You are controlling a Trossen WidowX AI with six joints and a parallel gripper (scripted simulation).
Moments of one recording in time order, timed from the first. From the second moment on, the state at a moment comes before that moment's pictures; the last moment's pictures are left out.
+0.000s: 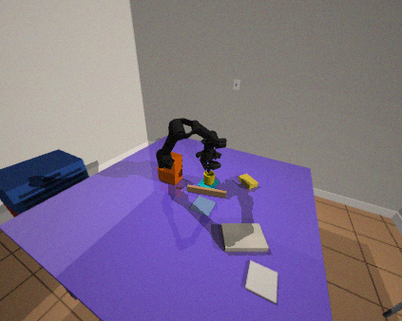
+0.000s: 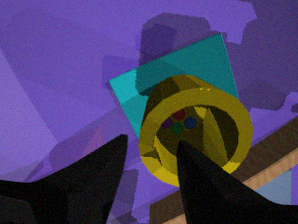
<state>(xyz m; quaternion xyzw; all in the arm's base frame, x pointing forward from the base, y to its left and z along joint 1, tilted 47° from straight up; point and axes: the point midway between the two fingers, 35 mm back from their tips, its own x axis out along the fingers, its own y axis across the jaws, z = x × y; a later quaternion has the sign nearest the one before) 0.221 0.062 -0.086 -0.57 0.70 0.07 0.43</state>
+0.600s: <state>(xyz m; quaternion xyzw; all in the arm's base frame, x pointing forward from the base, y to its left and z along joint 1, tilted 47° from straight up) 0.219 0.073 -0.076 -0.57 0.70 0.07 0.43</state>
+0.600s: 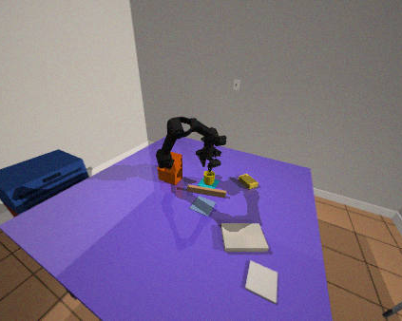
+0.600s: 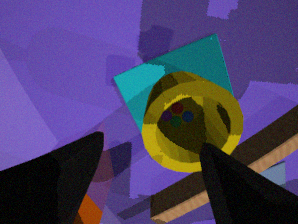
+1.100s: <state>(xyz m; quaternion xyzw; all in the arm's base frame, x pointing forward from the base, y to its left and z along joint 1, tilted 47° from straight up) 0.219 0.104 -0.049 -0.57 0.70 0.07 0.43</state>
